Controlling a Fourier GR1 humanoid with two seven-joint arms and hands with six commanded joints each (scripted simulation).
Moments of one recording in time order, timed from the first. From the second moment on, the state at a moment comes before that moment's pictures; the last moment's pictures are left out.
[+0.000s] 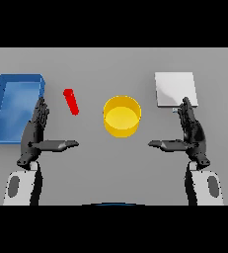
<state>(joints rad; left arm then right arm) 0.00 0.00 0.00 -1.57 0.00 0.00 0.00 0.00 0.00 0.00 -1.57 0.00 0.00 0.00</state>
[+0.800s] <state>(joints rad) 0.07 0.08 -0.09 -1.68 -0.12 -0.03 0.05 0.12 -0.06 0.12 -1.70 0.28 -0.08 -0.07</state>
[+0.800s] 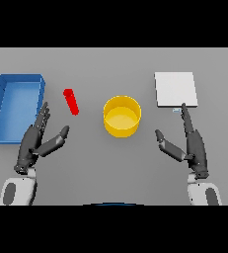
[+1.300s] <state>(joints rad) -0.19 0.06 -0.05 -1.33 -0.18 0.01 -0.02 0.10 -0.06 0.11 -1.69 0.23 -0.04 -0.08</state>
